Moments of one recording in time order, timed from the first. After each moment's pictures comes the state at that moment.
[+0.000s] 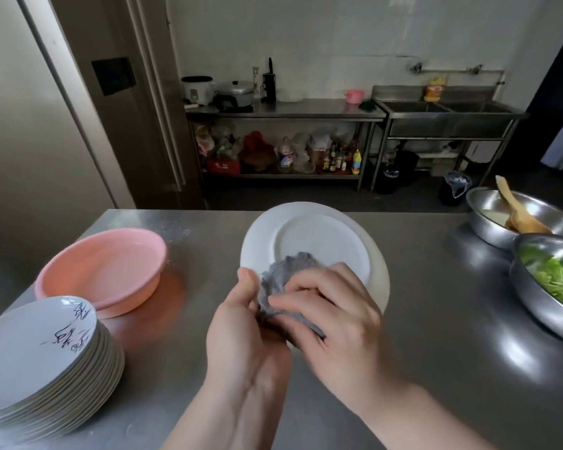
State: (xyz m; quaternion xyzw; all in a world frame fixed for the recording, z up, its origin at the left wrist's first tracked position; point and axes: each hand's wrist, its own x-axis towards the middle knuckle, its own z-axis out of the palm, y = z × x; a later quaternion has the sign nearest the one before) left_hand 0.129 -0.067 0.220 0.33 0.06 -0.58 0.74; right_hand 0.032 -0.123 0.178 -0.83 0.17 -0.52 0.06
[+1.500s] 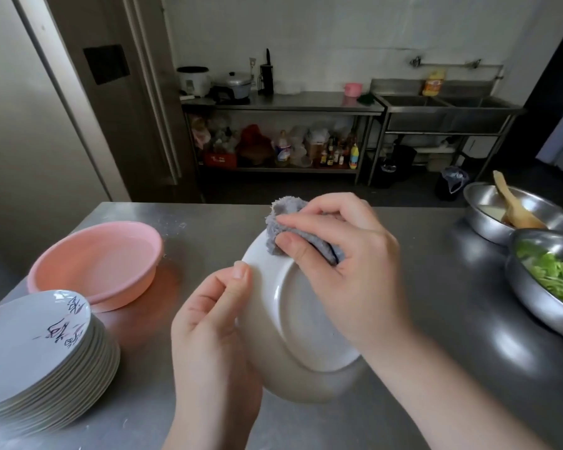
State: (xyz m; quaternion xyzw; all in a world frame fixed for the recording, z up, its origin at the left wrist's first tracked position) left_hand 0.129 -0.047 0.212 0.43 -0.16 -0.37 0.80; right_hand 0.042 -0.137 0.231 -0.78 0.26 -0.54 0.17
